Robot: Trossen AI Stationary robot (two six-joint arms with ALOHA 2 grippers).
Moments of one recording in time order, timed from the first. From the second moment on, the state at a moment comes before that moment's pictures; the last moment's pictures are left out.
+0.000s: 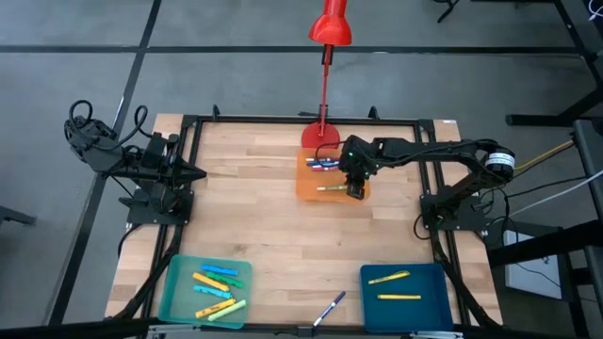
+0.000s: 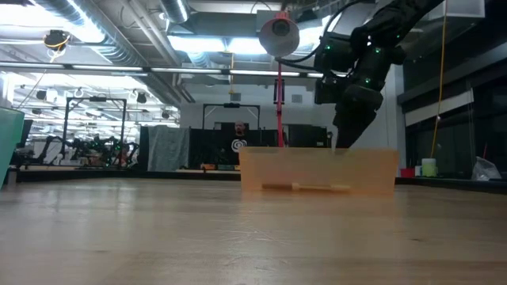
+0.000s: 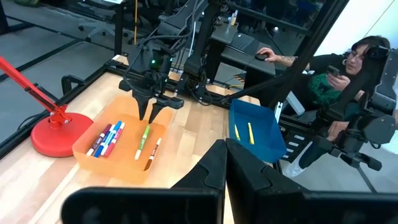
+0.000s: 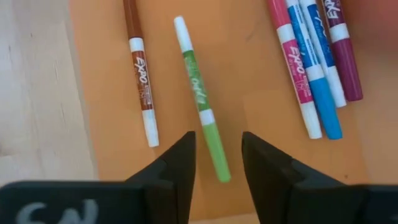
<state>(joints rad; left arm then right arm) -0.64 0.68 1.25 -0.89 -0.64 -0.53 -0.35 1.48 0.92 -0.55 -0.12 -0.11</state>
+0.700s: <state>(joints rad) -0.64 0.68 1.25 -0.89 -0.63 -0.53 -0.18 1.47 1.18 -0.65 -0.28 -0.03</state>
